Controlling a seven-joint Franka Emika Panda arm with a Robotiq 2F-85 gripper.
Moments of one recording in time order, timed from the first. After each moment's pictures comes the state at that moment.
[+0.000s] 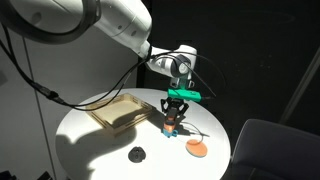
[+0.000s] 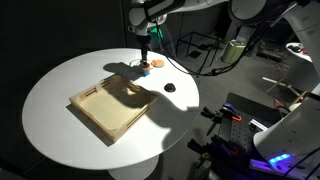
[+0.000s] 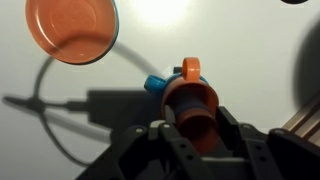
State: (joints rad) arm -0.23 0.95 0.01 -1.13 -0.03 1.96 -0.75
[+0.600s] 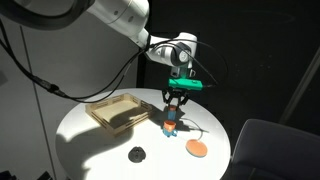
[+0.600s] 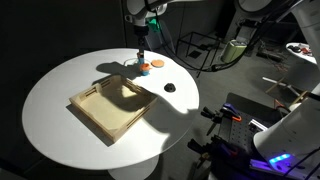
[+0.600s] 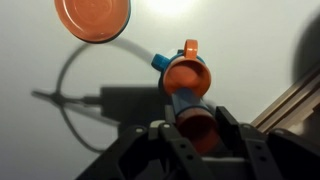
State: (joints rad) arm -0.22 0.88 0.02 -1.13 -0.03 1.96 -0.75
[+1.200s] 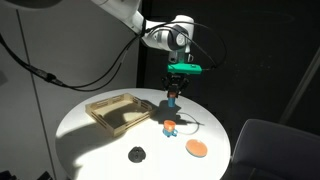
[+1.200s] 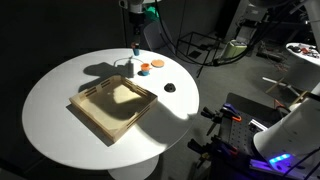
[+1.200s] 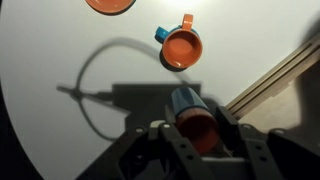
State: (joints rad) arm -0.19 0.79 0.03 -1.15 -0.03 1.97 -0.78
